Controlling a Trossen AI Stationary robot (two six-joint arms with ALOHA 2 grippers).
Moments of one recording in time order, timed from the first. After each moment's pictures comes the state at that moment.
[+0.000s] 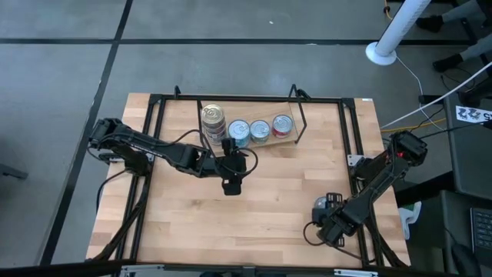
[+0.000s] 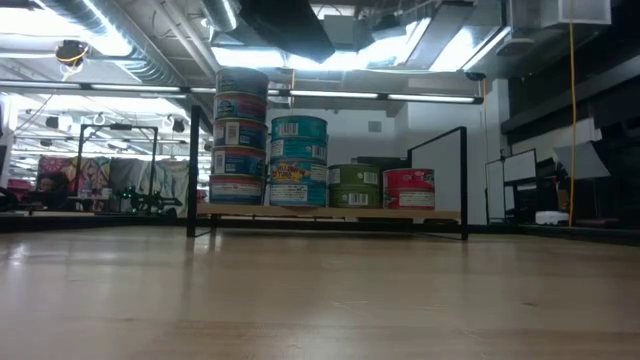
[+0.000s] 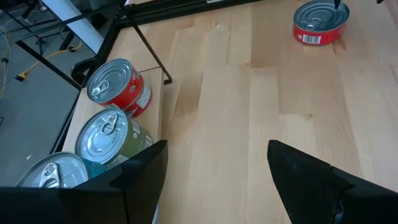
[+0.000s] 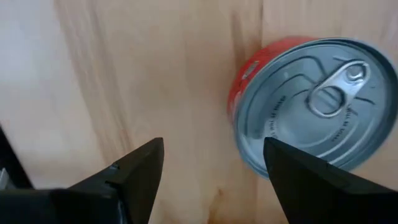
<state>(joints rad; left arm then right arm) -0.22 1.58 1.25 -0.41 -0.50 -0.03 0.87 1.58 0.97 -0.93 -0.09 0.96</state>
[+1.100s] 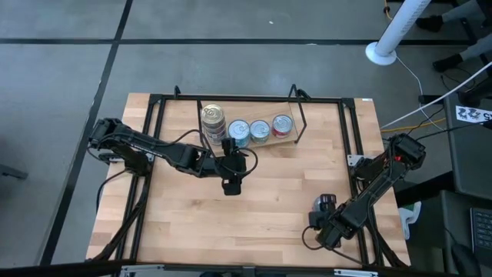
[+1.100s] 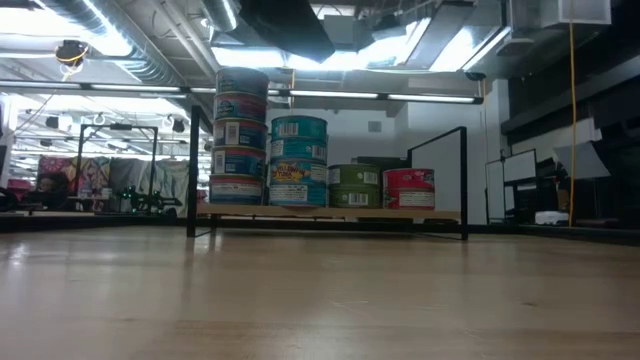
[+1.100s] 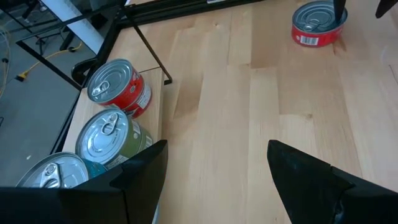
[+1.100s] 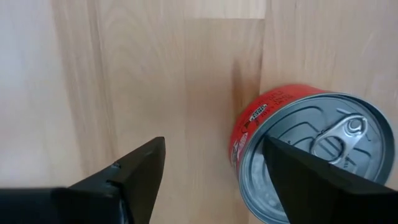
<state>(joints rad) -0.22 1.58 1.25 -0.41 -0.50 -0.03 0.88 1.63 0.97 -0.87 0.03 0.89</state>
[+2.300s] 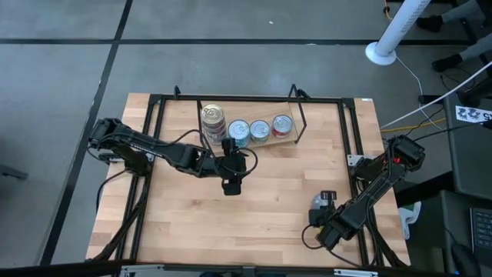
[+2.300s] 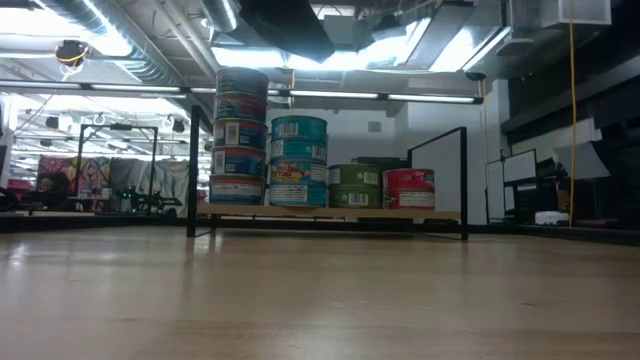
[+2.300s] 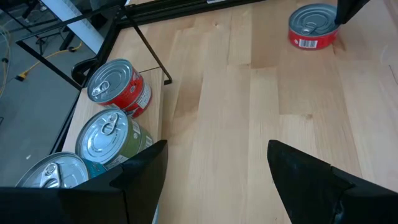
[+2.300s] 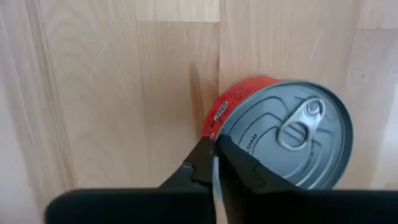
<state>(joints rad) -0.22 1.58 1.25 -0.41 -0.50 -0.03 0.88 1.67 0.97 -0.94 0.11 0.89</state>
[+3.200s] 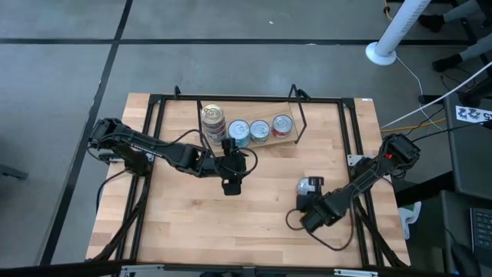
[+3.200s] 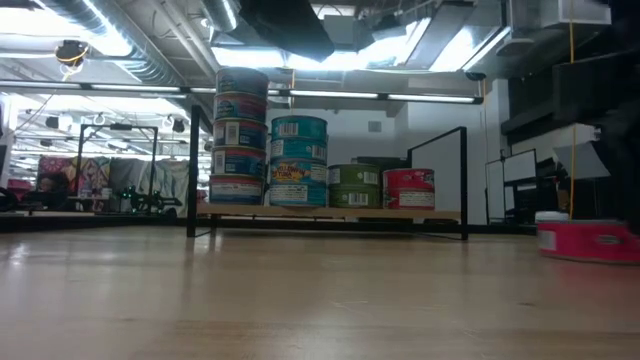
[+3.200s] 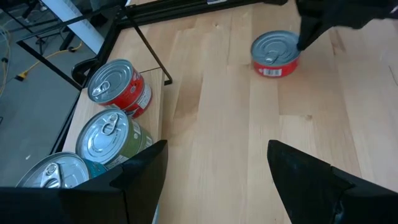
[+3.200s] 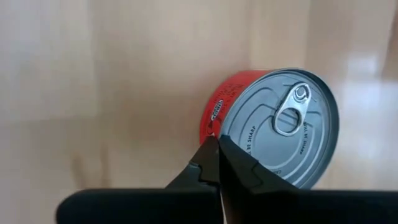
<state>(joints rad) -0.22 1.58 1.25 -0.41 -0.50 -0.03 0.69 1.67 0.96 -0.94 0.31 0.71</state>
